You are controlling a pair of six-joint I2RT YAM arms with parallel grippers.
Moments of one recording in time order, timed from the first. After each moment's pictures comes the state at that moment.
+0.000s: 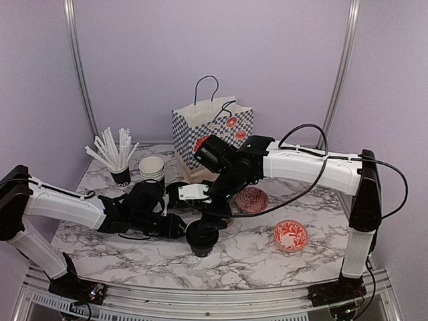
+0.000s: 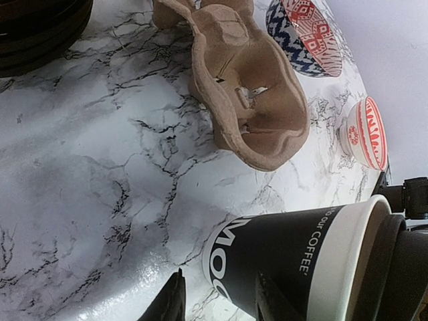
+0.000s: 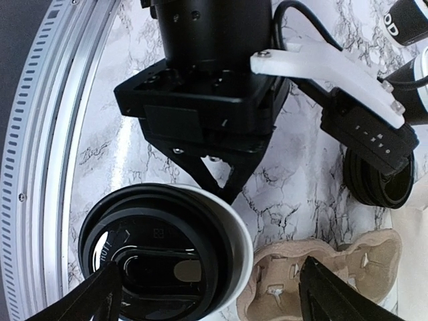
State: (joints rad) left arm -0.92 1.51 0.67 0.08 0.21 -0.74; right arm 1.04 1.92 1.75 -0.96 -0.30 -0.65
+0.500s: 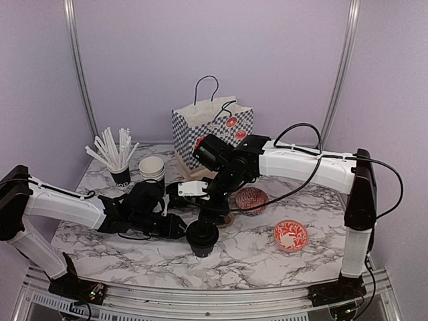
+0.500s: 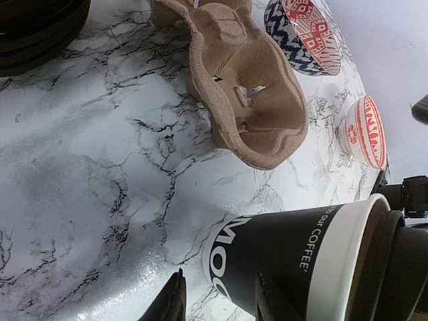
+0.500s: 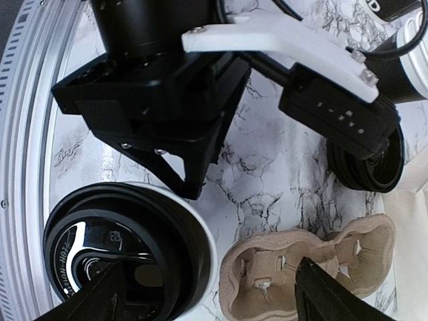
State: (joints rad) left arm -0.92 1.51 0.67 0.08 0.22 -0.74; right arm 1.02 1.96 1.78 -0.96 -0.24 -0.61
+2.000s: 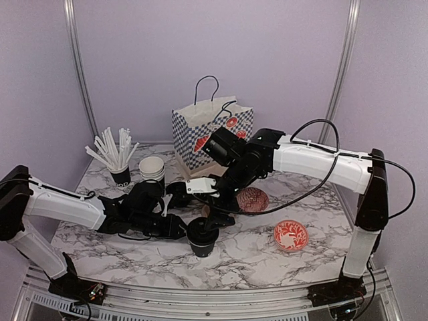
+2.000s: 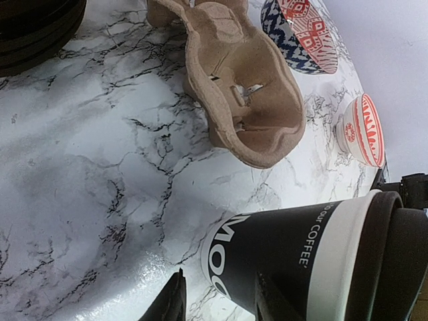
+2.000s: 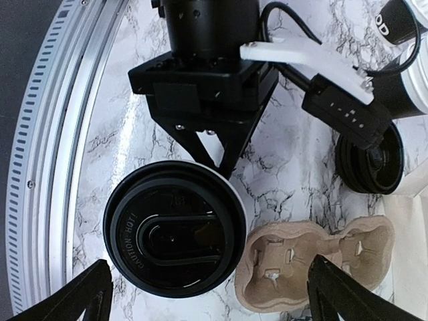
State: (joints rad) left arm -0.92 1.51 0.66 0.10 0.23 -0.74; right arm 1.00 1.87 1.75 -1.00 -0.32 -0.69
